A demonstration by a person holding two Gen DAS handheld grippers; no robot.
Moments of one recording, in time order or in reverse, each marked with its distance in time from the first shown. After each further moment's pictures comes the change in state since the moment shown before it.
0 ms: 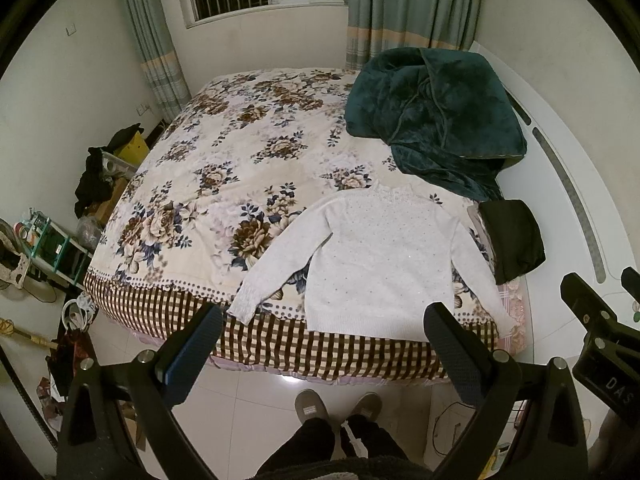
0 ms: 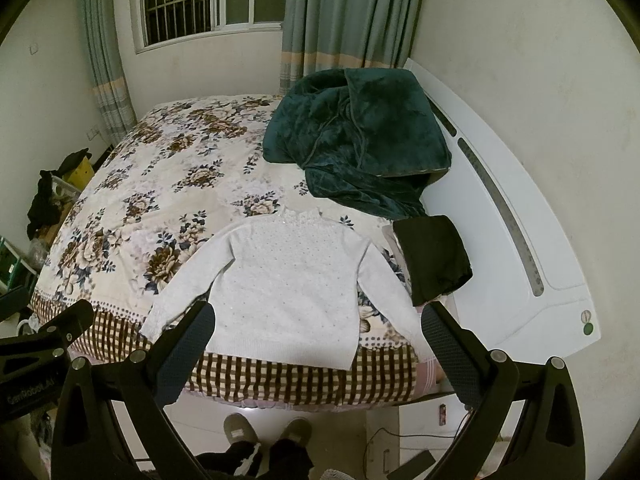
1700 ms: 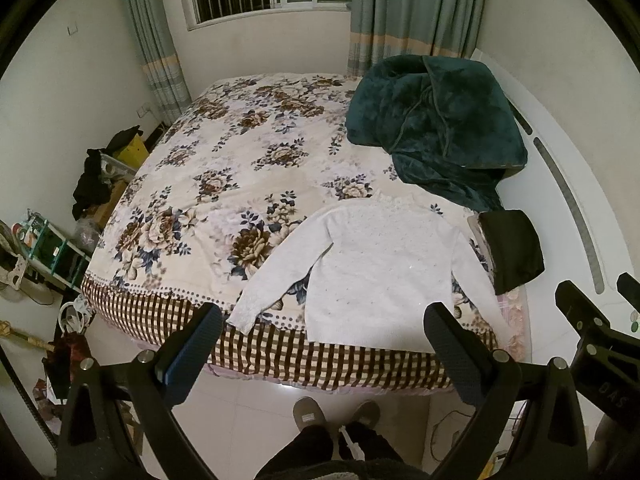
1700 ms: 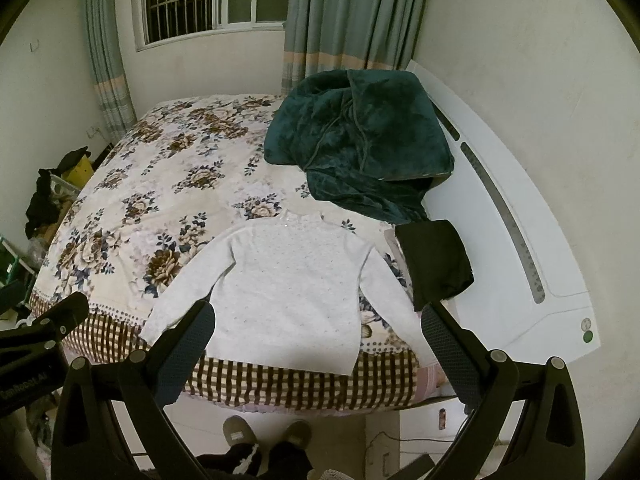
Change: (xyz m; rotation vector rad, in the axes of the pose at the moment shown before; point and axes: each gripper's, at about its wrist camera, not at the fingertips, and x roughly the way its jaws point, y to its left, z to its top) left arm 0.003 0.011 0.021 -0.014 -0.019 -0.013; right arm 0.005 0.017 0.008 -0.008 -0.003 -0.013
